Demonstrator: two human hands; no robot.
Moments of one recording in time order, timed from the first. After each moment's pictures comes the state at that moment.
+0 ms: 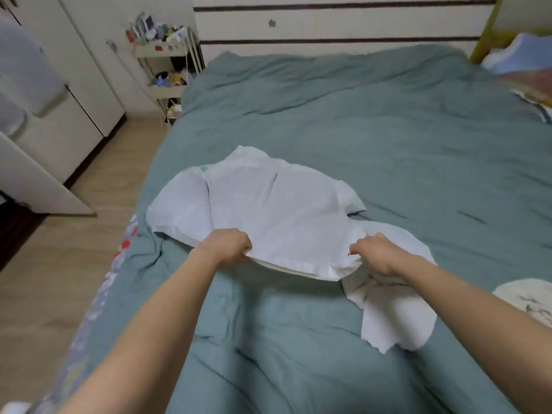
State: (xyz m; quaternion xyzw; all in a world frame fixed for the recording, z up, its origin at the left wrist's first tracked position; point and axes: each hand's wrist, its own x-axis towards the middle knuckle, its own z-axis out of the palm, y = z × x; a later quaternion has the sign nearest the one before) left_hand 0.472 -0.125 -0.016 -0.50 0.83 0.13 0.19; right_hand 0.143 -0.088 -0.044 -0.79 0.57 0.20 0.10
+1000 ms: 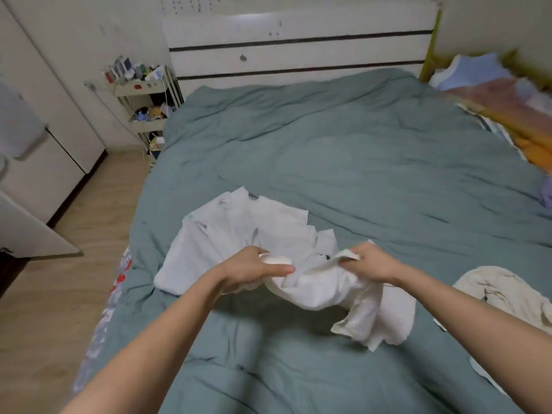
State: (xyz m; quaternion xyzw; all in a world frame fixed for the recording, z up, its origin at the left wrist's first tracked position) left_hand 0.430 -0.065 0.062 -0.54 0.62 0.57 -0.05; right_hand 0.156 -0.023 0.037 -0.63 0.69 -0.09 0.35
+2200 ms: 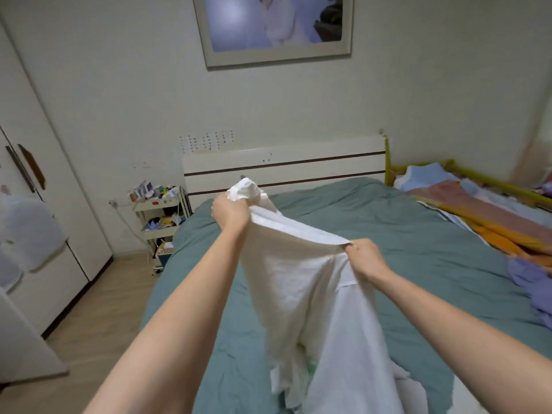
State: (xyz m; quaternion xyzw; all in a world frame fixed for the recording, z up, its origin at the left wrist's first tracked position) left_hand 0.392 -0.138 0.317 -0.62 0.51 0.26 -0.54; right_hand 0.166 -0.051 0.222 -0.51 0.76 -0.37 0.14
